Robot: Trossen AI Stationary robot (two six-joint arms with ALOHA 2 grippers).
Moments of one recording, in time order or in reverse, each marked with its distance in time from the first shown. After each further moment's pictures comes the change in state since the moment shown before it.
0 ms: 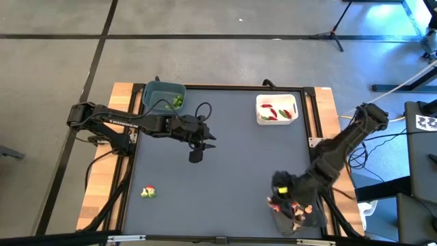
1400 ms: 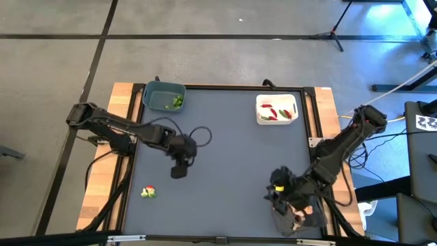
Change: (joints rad) left arm -0.171 0.001 0.000 -0.531 0.050 -0.309; right arm -0.003 0.059 -0.001 -0.073 0.215 -0.034
